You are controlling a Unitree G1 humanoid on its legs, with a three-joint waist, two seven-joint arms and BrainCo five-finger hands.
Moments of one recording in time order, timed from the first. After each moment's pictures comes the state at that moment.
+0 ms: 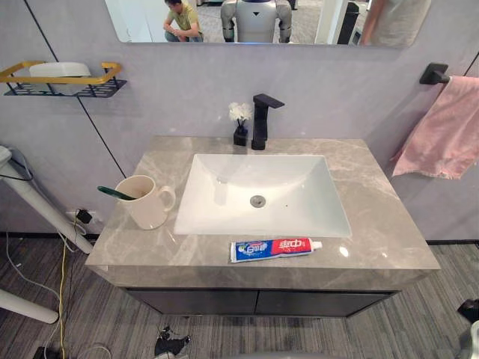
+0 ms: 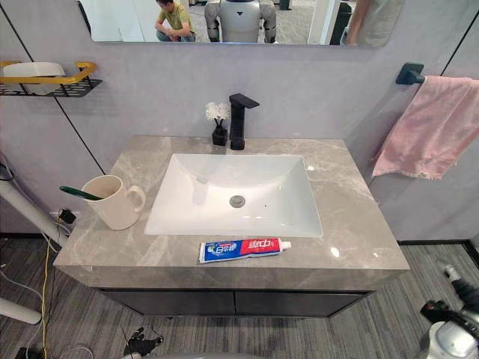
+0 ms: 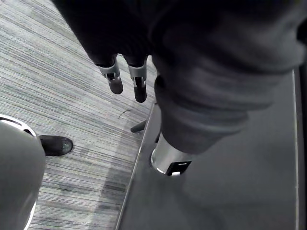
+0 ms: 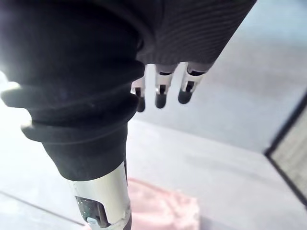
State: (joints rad) left arm 0.16 -0.01 0.31 0.97 0.05 -0.08 0.13; right arm 0.20 -0.23 -0.80 -0.04 0.00 -0.05 -0.30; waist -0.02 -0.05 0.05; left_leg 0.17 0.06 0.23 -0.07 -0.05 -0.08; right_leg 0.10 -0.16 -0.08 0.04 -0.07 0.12
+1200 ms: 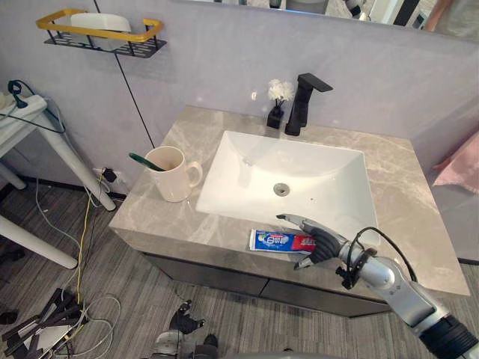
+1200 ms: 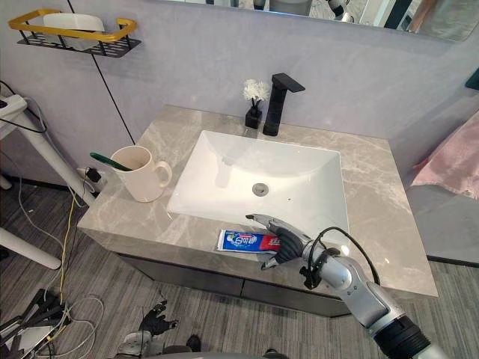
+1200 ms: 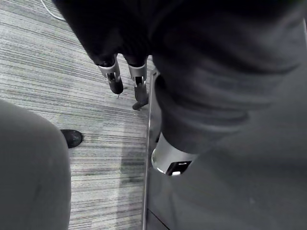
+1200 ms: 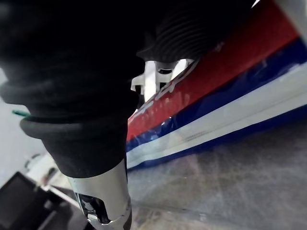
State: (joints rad) left arm 0.06 0.12 -0.04 1.04 0.05 -0.14 0.05; right arm -0.05 -0.73 0.40 -0.10 -0.21 -0.23 0.19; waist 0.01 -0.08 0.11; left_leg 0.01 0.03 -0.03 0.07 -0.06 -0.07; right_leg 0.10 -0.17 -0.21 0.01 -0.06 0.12
